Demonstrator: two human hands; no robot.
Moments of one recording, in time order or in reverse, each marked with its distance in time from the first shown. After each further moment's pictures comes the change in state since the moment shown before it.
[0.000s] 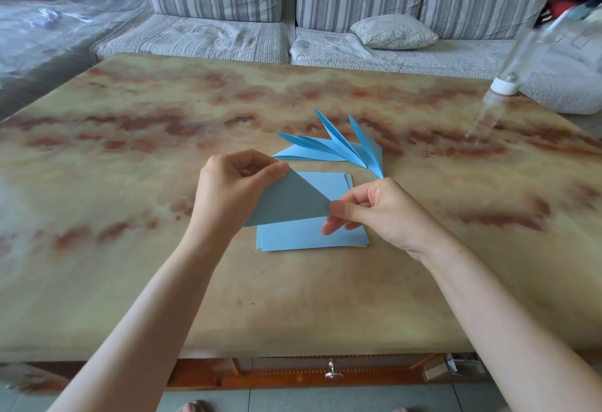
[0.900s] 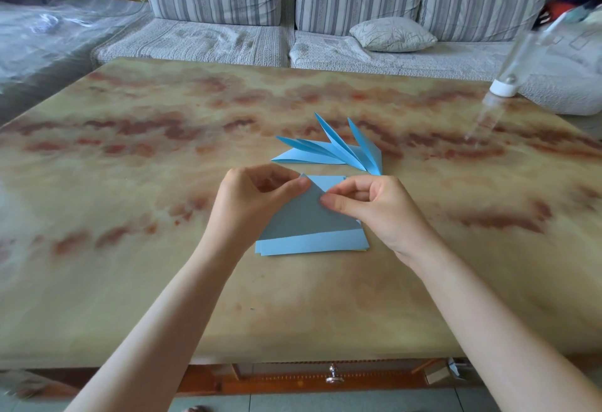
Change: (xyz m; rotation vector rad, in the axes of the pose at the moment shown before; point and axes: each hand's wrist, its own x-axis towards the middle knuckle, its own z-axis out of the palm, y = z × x) left_hand -0.010 0.004 0.013 -0.033 -0.125 0.018; right_hand 0.002 -0.006 0.010 0.188 0.198 -0.058
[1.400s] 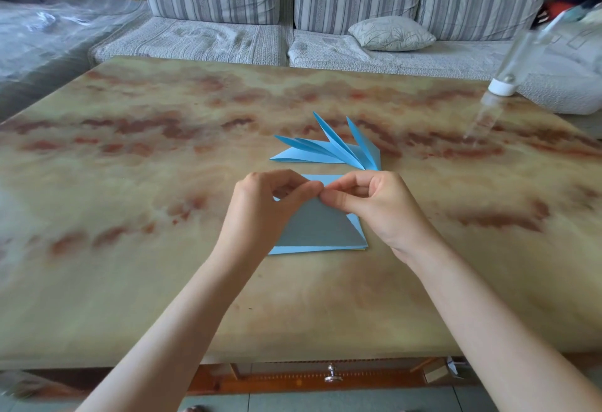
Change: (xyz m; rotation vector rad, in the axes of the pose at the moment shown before) left_hand -0.007 0.002 0.012 0.165 -0.027 0.105; right_hand 0.001 -0.003 0.002 0.039 0.027 -0.013
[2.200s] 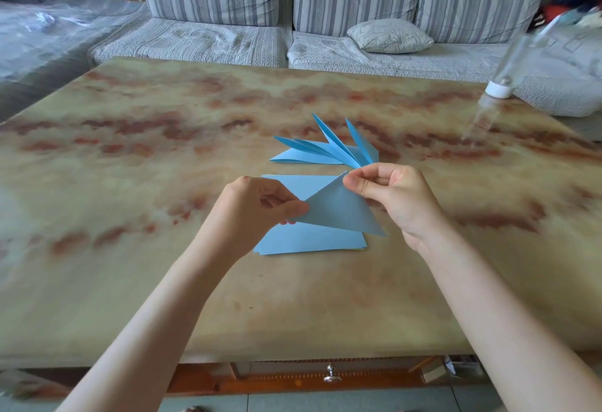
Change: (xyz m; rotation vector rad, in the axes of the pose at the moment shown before) left_hand 0.001 -0.011 -0.019 0.046 -0.177 -0.059; right_hand 0.009 0.001 -0.020 0.041 0.135 0.084
